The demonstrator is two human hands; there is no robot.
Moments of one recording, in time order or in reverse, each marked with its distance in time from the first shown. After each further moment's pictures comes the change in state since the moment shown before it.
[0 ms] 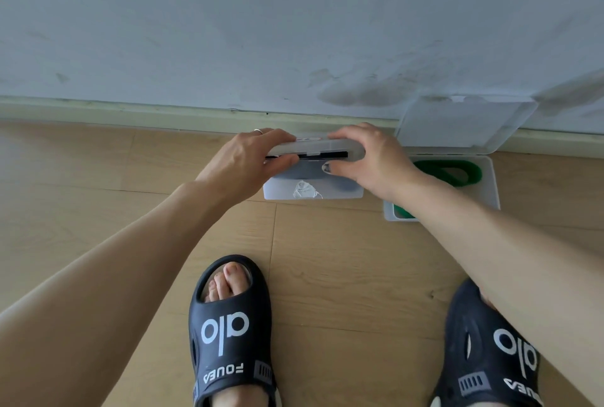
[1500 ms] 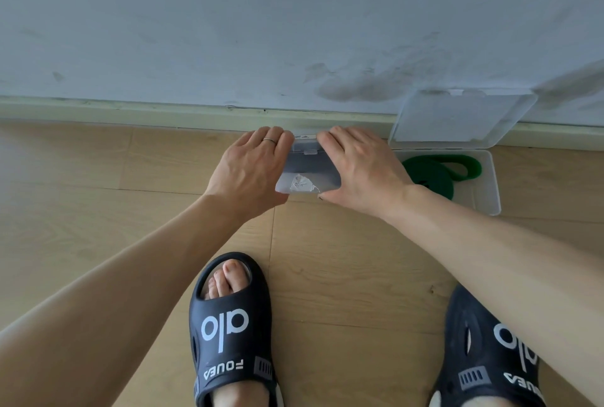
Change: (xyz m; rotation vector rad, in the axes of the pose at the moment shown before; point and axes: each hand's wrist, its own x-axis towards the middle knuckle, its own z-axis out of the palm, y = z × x) left_hand -0.010 0.010 0.020 0.710 0.082 0.217; right_hand -0.010 0.007 0.024 -0.730 0.172 -0.475
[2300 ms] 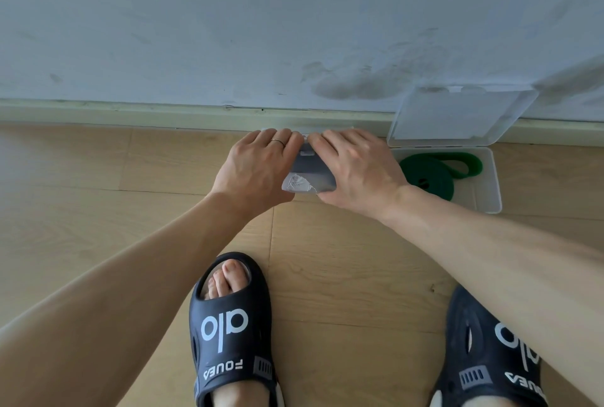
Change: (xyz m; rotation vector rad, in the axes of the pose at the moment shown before) left_hand 0.008 0.006 0.009 0.028 0.090 0.047; right_hand -0.001 -0.001 0.008 -0.074 0.127 -0.048
